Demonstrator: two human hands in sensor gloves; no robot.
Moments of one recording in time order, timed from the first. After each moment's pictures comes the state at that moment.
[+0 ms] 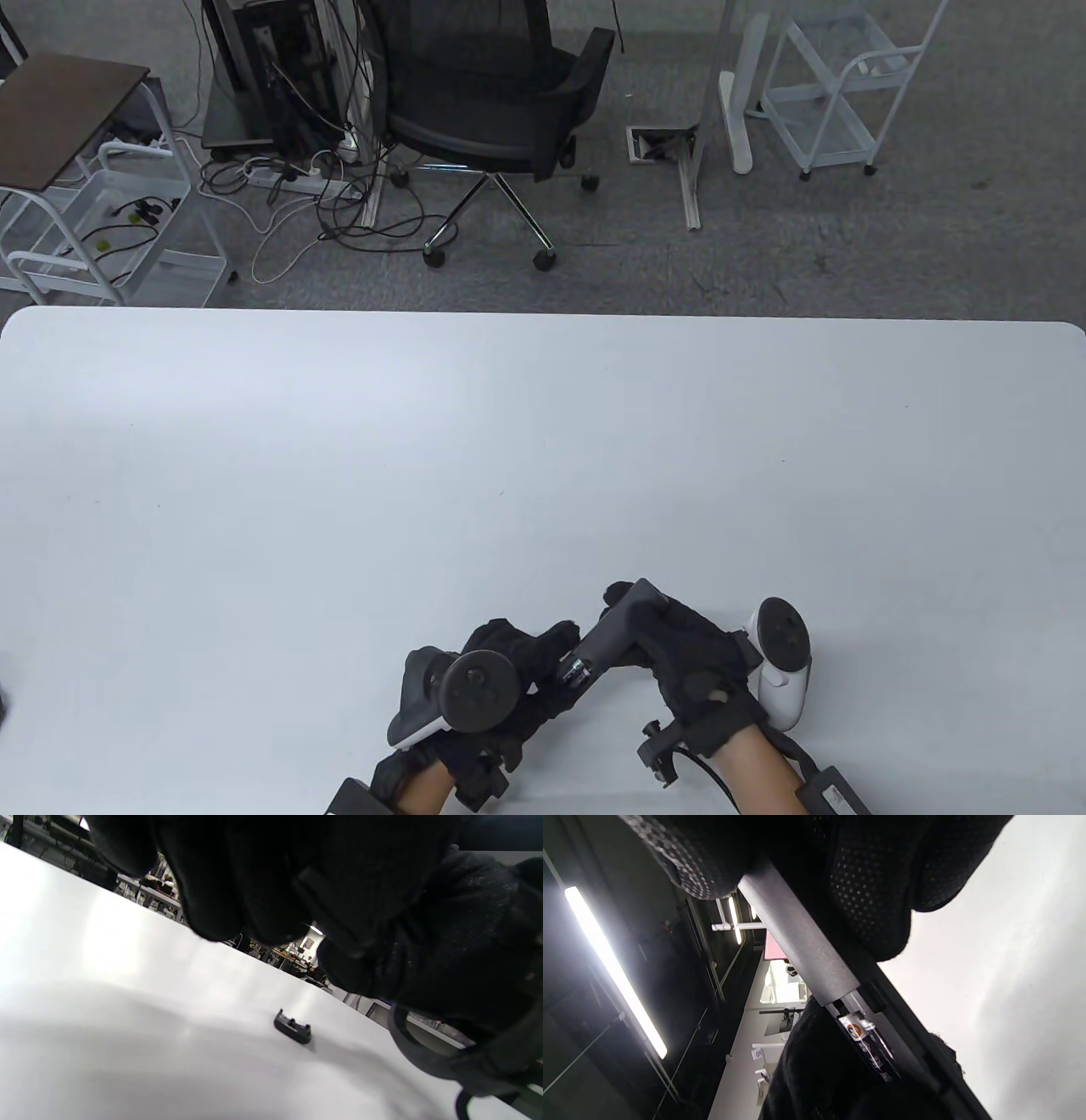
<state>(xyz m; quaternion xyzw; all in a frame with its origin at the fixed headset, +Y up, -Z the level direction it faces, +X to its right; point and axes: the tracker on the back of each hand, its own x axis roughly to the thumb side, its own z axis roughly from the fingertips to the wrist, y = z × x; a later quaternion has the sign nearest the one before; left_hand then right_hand) -0.098 -0.738 -0.191 -0.02 -0.24 0.26 0.94 0.157 -0.772 -0.222 0.07 0.12 0.67 0.73</state>
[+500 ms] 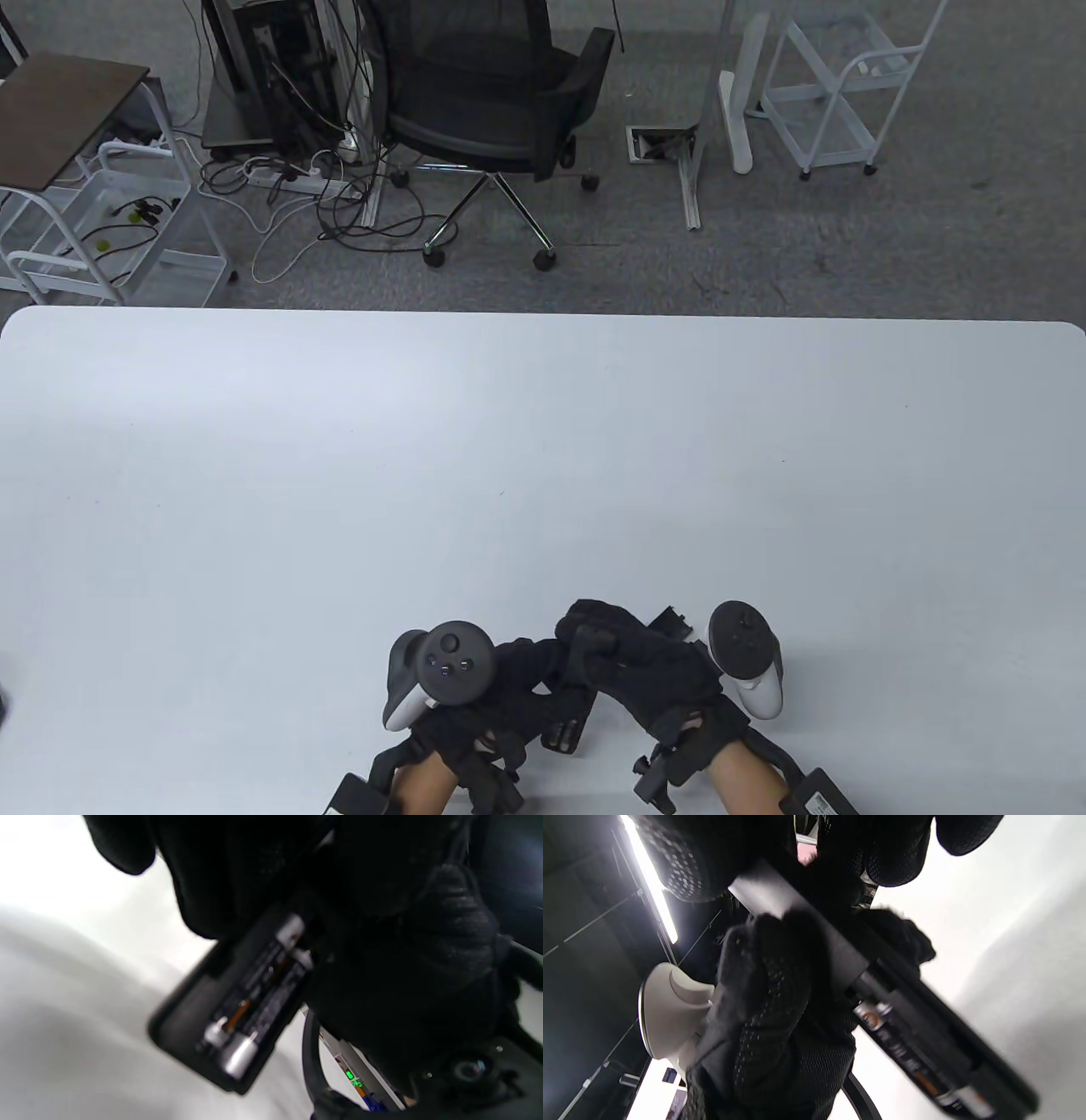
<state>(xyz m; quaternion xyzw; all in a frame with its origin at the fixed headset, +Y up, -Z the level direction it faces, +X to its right) -0.100 -0.752 -0.199 -0.11 -0.25 0.41 0.87 0.123 -0.758 -0.210 0.22 0.16 0.74 0.62</state>
